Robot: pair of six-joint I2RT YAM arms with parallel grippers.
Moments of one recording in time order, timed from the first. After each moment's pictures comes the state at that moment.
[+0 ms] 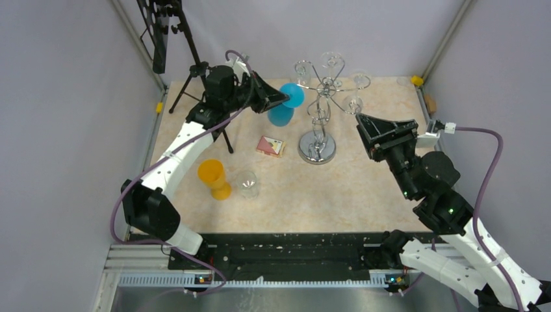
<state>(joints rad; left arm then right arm) -0.40 1.53 1.47 -0.17 0.54 -1.00 0.75 0.62 0.95 -0.21 0.45 1.26</state>
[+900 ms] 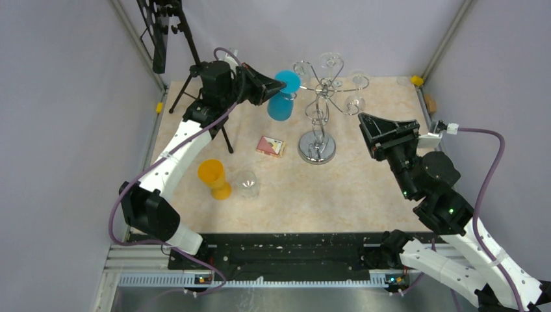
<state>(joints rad) -0.40 1.53 1.52 -0.16 0.40 -1.20 0.75 0.62 0.95 -0.21 0.50 1.23</state>
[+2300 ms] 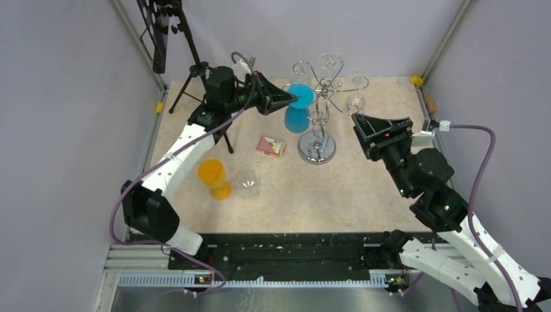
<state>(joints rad) -0.43 1.53 1.46 -0.03 0.69 -1.24 0.75 0.65 0.95 -0.21 0.45 1.25</state>
